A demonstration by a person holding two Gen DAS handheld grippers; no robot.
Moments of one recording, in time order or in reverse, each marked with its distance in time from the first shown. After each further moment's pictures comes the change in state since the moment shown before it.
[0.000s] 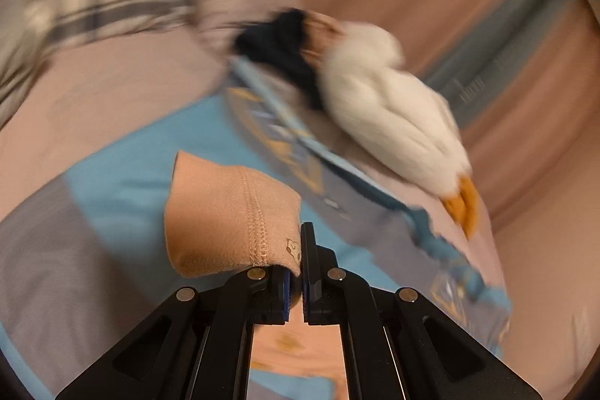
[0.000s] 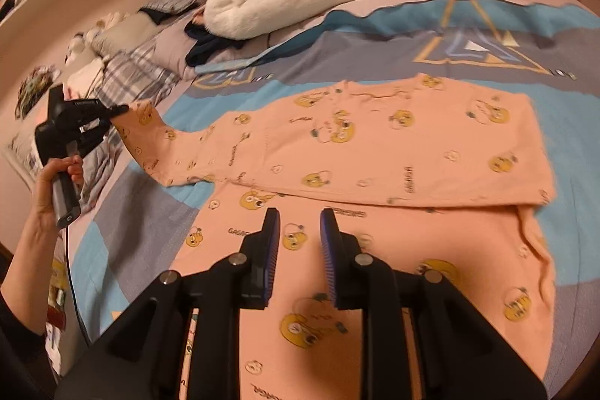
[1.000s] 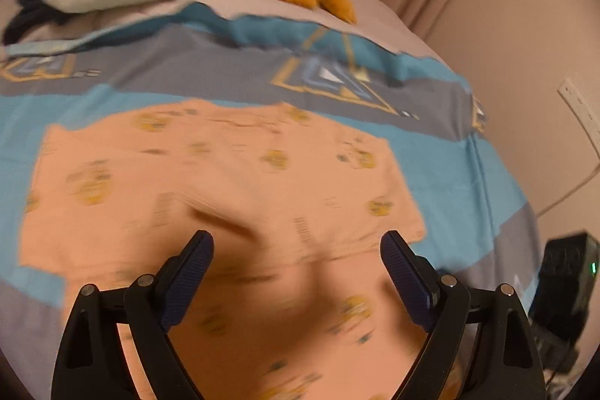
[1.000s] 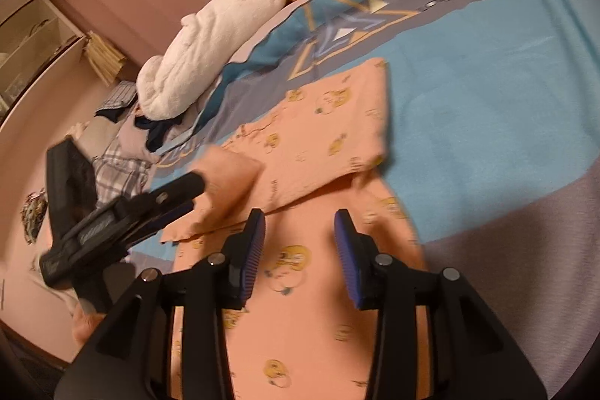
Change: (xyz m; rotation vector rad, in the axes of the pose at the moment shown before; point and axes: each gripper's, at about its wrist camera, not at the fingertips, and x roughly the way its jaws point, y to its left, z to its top) left arm 0.057 -0.194 -0.206 0.542 0.398 -0.144; right arm -0.057 -0.112 -0.023 0.391 -0.097 0.008
